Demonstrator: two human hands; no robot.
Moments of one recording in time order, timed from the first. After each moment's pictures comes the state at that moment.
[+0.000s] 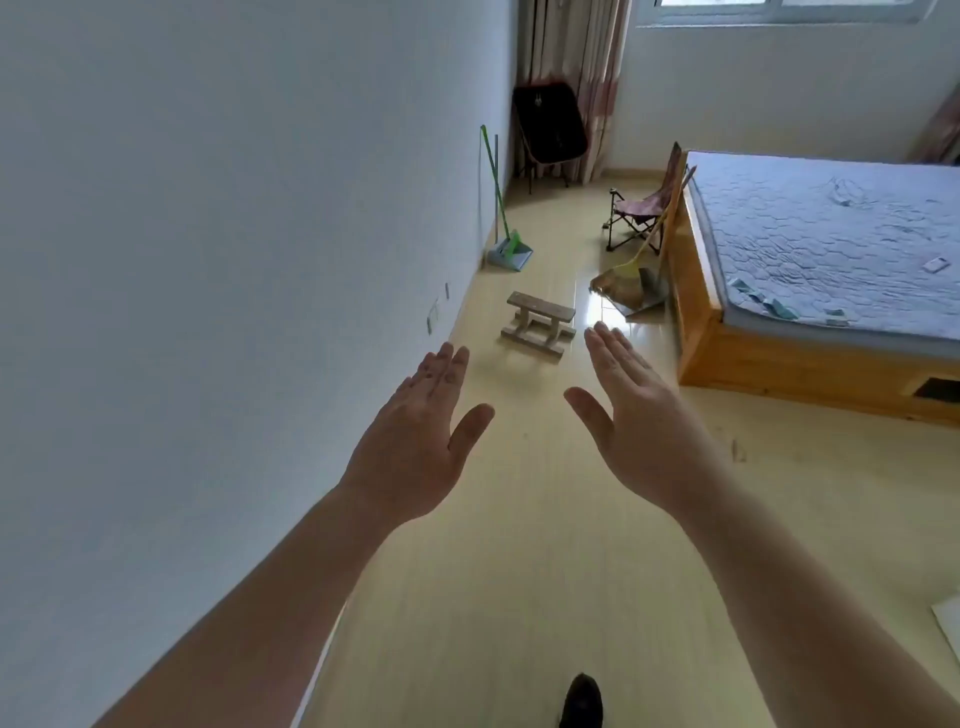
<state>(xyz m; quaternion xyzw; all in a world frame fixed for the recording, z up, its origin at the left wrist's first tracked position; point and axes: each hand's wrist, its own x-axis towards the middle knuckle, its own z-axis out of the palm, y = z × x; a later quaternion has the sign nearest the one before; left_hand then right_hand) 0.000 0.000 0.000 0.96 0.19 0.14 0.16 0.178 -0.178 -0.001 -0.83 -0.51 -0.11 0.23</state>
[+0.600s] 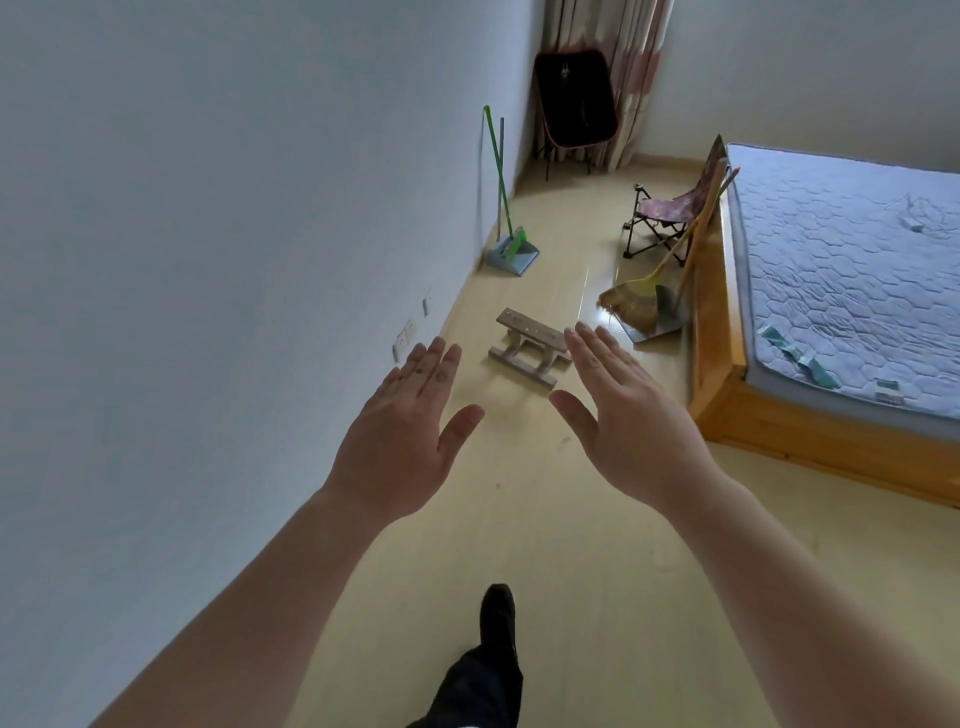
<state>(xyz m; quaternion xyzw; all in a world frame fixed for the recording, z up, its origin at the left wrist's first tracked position) 0.328 0.125 -0.016 0.95 0.24 0.14 0.12 0.520 -0.041 0.002 -0.82 -0.54 -0.04 0.17</state>
